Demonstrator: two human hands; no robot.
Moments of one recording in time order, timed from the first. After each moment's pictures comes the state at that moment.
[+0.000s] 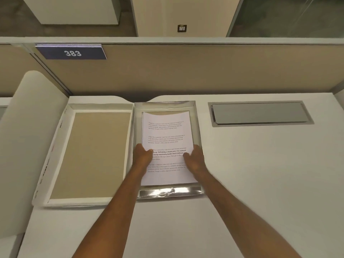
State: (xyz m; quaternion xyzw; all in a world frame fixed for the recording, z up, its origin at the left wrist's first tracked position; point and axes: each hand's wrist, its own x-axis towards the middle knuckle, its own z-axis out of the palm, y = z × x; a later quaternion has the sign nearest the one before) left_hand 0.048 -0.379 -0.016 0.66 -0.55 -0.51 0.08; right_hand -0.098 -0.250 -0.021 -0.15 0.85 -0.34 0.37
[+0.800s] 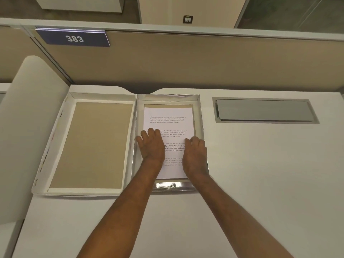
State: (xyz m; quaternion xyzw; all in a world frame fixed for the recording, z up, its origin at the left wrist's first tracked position) left_hand 0.017 -0.356 -0.004 0.53 -0.84 -0.03 -0.12; right_hand -0.075 -0.241 -0.014 -0.43 0.89 -0.09 0.10
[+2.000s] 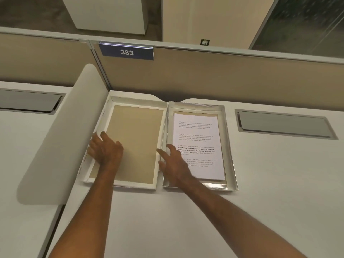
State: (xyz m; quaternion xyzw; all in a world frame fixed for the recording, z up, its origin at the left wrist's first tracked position) left_hand 0.251 -0.460 0.016 0.75 -0.65 -0.13 0.09; right_hand 0.074 -0.295 0.027 -0.56 0.78 -0.11 0.27
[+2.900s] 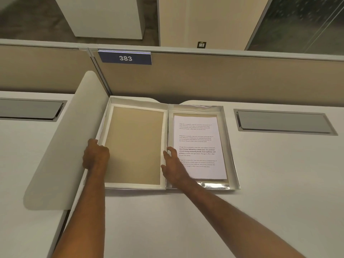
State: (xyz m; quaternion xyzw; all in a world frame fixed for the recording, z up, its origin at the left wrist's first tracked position) left_hand 0.284 -0.479 0.040 0.80 -0.53 -0.25 0.13; right_hand 0.080 -0.303 0.007 -0.52 0.77 -0.18 0.33
